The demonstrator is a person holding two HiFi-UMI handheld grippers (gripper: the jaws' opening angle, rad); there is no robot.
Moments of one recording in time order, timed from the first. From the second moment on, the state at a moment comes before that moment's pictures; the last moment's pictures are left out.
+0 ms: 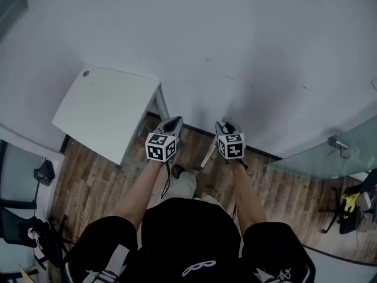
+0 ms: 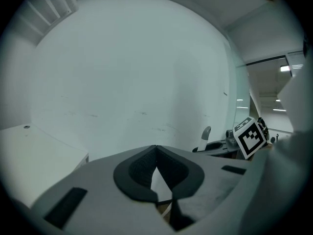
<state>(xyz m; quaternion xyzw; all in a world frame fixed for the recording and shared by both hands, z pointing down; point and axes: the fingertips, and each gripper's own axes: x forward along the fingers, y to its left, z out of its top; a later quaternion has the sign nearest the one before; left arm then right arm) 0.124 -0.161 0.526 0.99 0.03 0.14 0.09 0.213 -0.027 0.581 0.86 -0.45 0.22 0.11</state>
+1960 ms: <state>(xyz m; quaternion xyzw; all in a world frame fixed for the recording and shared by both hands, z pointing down) -0.015 -0.105 0.479 0.97 0.19 0.13 0.07 0.044 0.103 0.483 0.95 -0.25 0.18 0.05</state>
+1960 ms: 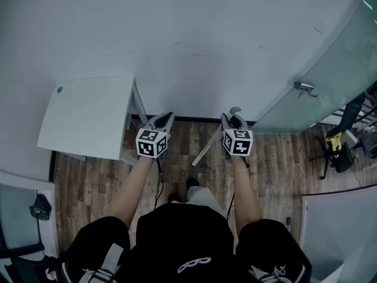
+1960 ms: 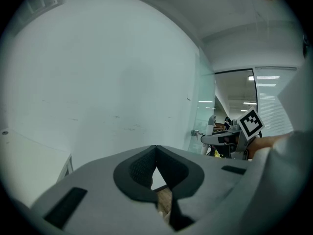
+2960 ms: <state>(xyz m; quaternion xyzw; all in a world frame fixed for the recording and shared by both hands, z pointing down) 0.035 -0.113 0.544 0.97 0.17 0.17 0.09 0.093 0.115 0.597 0.93 -0.24 0.27 0.06</state>
